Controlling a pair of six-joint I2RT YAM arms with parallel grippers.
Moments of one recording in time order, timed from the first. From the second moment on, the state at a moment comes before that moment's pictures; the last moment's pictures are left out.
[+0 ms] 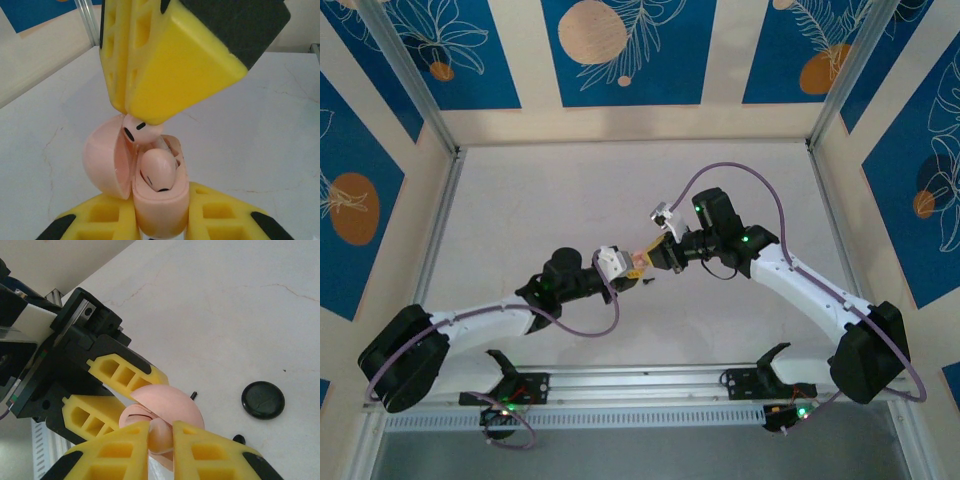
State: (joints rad) left arm -0.80 1.23 0.47 0.52 0.33 0.22; right arm 0.59 1.26 0.98 -0.46 -0.63 -0.02
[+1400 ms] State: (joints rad) left arm -0.80 1.18 0.44 0.54 0.24 0.22; right arm 0.69 1.24 0.99 -0.40 -0.44 0.33
